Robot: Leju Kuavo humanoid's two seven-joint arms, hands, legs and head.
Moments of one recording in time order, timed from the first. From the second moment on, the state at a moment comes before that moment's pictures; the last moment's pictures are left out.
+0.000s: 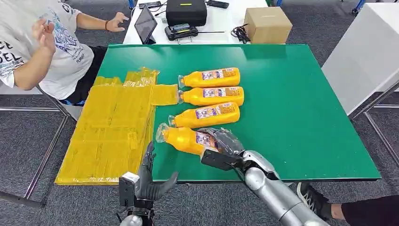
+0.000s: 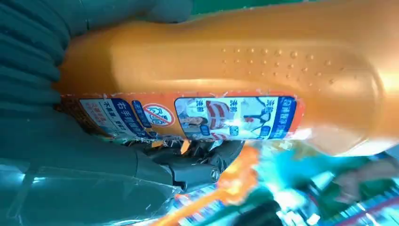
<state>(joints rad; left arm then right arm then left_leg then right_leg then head) 0.01 -0.32 -0.22 -1.08 -0.05 0.27 -0.58 -0.37 -0.14 0.67 -1.15 0.41 0.00 -0.35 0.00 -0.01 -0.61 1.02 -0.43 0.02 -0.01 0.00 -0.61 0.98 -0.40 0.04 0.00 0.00</state>
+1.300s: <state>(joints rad) 0.04 -0.27 -0.39 -1.34 0.27 -0.06 -0.45 0.01 0.22 0.42 -1.32 0.31 -0.27 -0.69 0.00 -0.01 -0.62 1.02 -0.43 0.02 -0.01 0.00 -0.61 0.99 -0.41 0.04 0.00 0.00</state>
